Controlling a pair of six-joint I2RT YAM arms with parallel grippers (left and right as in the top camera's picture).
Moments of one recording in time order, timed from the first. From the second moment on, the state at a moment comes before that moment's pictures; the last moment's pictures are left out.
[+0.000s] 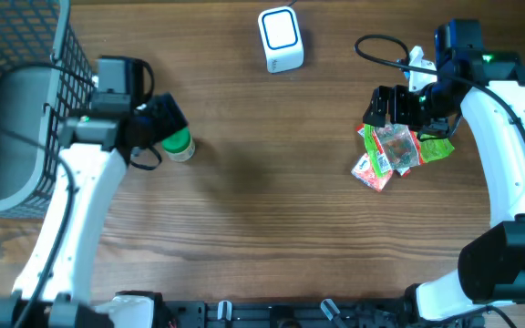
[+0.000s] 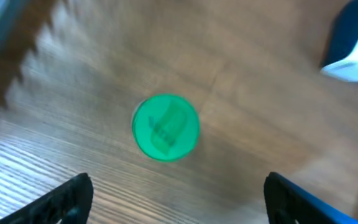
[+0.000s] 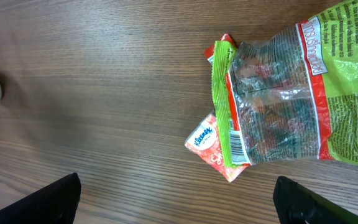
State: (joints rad) left arm -0.09 1.44 1.24 -0.91 -0.02 -0.59; right arm -0.01 1.71 1.56 -1.25 -0.29 0.05
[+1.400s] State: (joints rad) left arm -0.39 1.69 1.31 -0.97 -0.04 -0.64; right arm -0.01 1.71 1.56 -1.25 -0.30 0.05
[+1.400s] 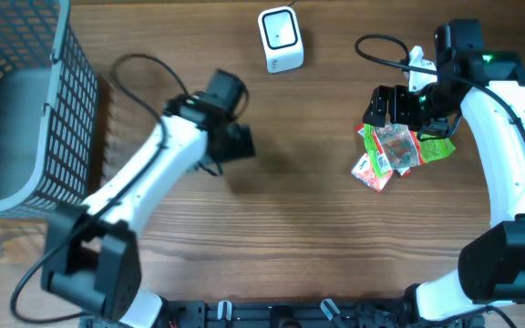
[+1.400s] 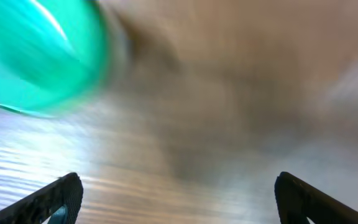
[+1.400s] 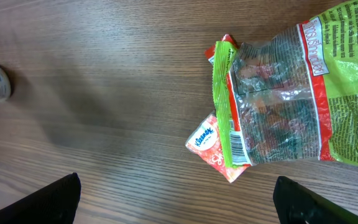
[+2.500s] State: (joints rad) left arm -0.09 1.88 1.34 -0.87 0.17 -0.53; right arm -0.01 1.71 1.56 -1.25 -0.30 0.05
